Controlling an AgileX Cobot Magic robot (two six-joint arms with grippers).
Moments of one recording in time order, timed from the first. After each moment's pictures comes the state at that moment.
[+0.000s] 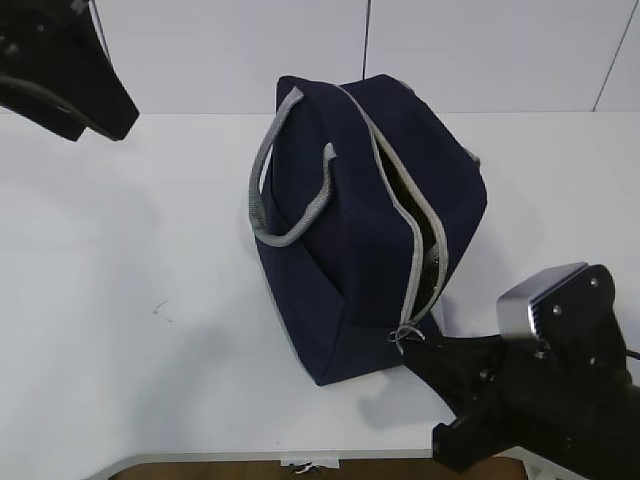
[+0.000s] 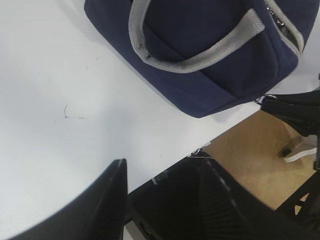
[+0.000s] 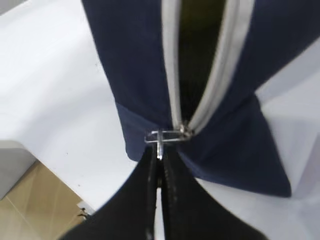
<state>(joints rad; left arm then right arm) -0.46 1.42 -1.46 -0.29 1.24 0.00 0.59 1.51 -0.23 -0.10 -0.79 0.24</state>
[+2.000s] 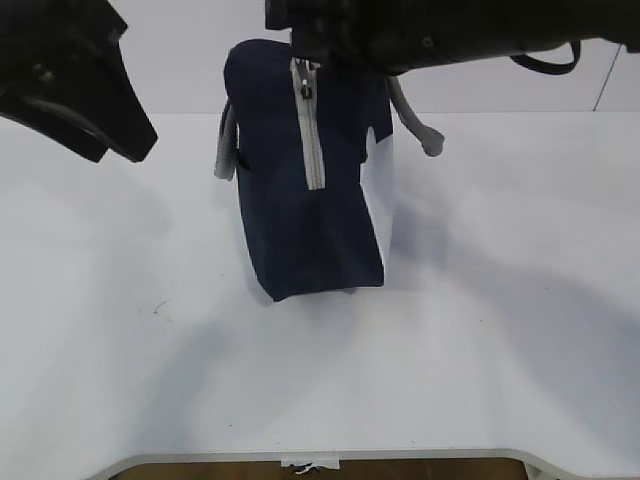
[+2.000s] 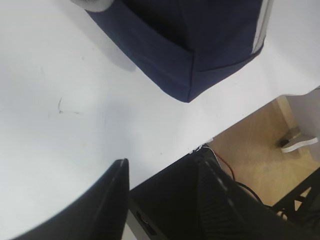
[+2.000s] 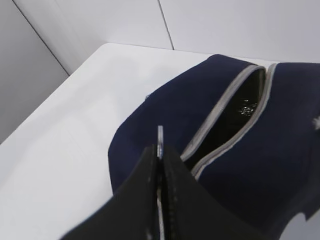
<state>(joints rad) -0.46 1.47 -1.46 -0.31 1.24 0.00 0.59 1.53 -1.25 0.09 0.22 0.21</state>
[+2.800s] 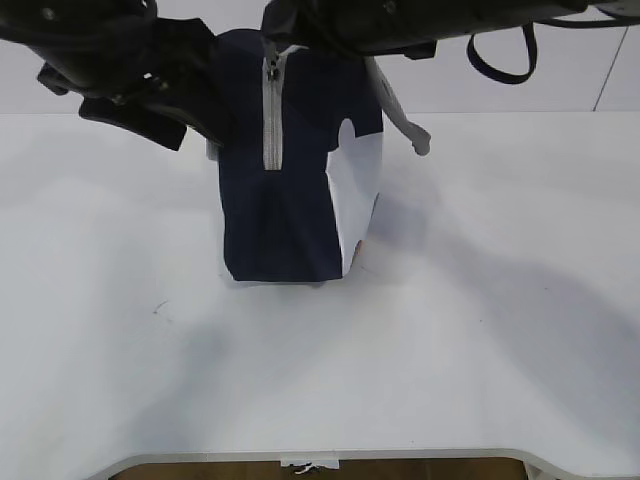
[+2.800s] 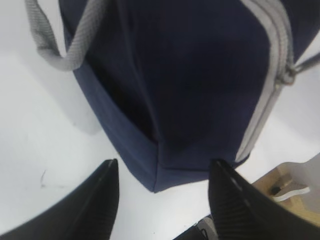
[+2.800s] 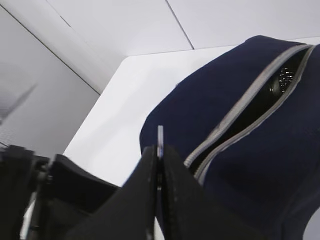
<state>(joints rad) -0.46 1.62 -1.46 -0.37 0.98 0.02 0.59 1.58 -1.33 0.32 0.23 0.21</state>
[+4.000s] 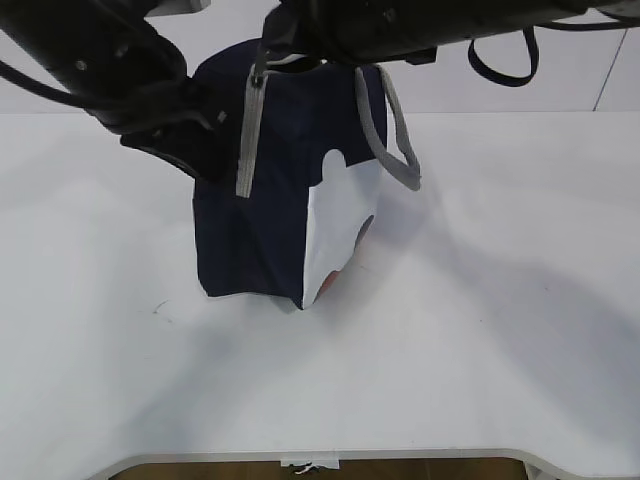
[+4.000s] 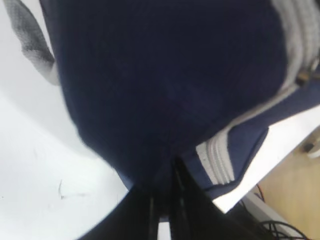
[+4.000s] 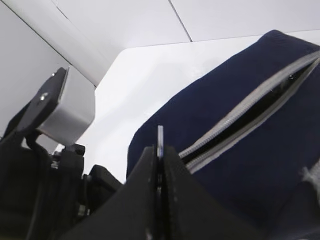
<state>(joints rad) -0.46 1.71 -1.46 -0.36 1.00 0.23 0.59 1.59 -1.33 0.32 0.25 0.21</state>
